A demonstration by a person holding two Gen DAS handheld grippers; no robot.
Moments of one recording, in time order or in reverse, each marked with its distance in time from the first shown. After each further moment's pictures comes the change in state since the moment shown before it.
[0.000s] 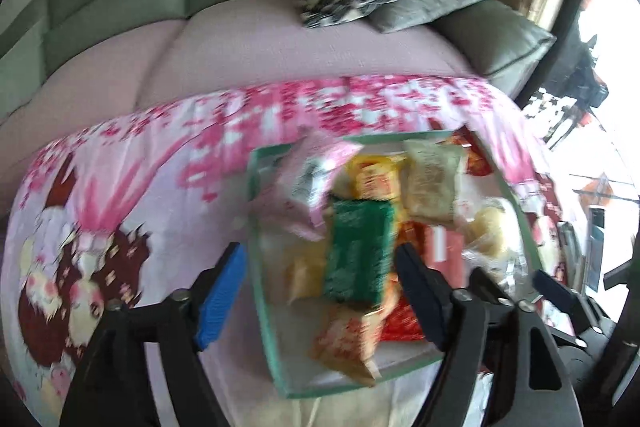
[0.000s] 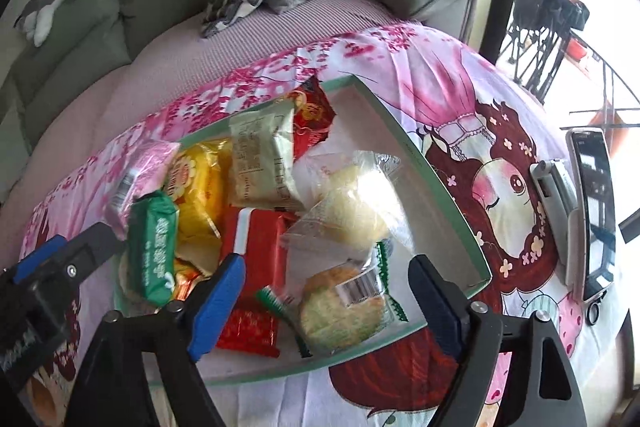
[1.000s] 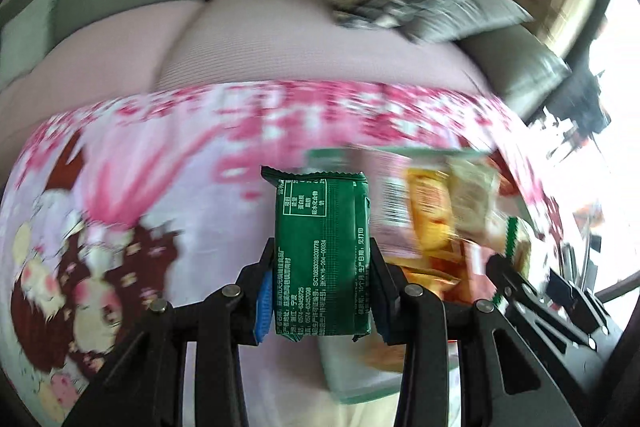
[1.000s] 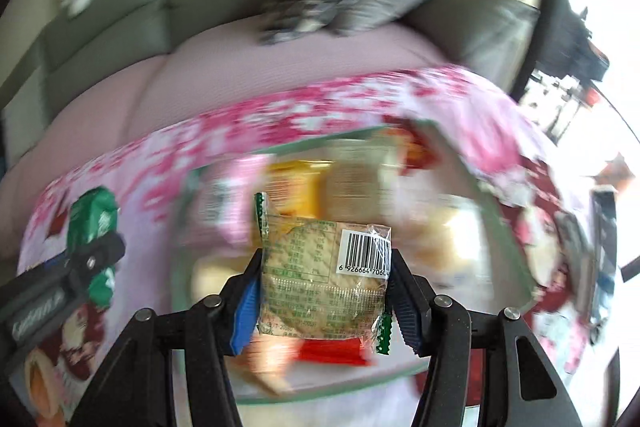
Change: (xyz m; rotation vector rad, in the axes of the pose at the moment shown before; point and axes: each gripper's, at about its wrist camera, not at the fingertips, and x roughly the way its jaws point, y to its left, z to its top) left arm 0.005 0.035 0.011 -0.031 0.014 -0.071; right arm -0.007 0.055 0.010 -0.057 -0.059 -0.032
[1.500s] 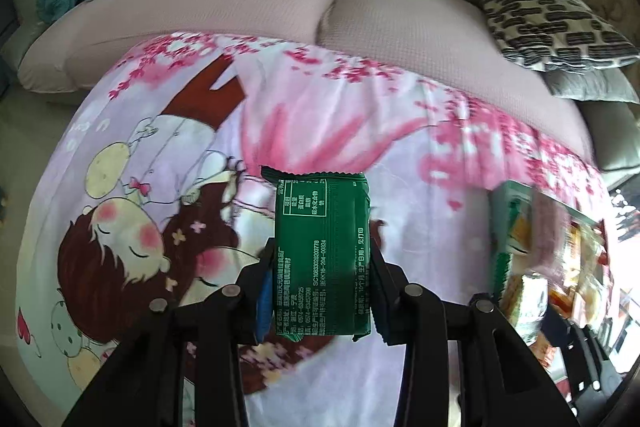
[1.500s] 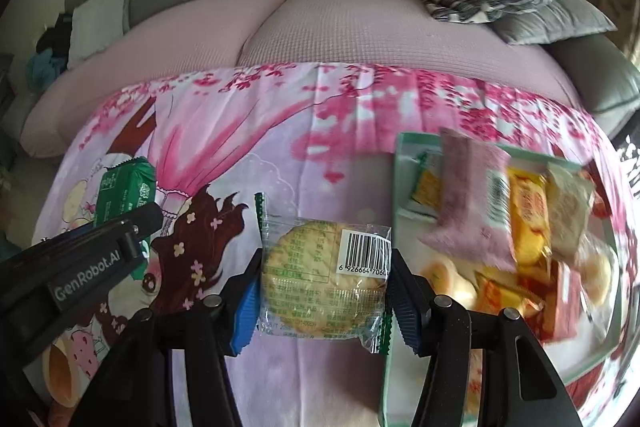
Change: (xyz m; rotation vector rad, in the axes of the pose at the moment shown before) left arm -0.016 0.163 -0.016 -0.347 0.046 0.215; right arm 0.014 0.173 -0.032 -0.348 0.080 0.210
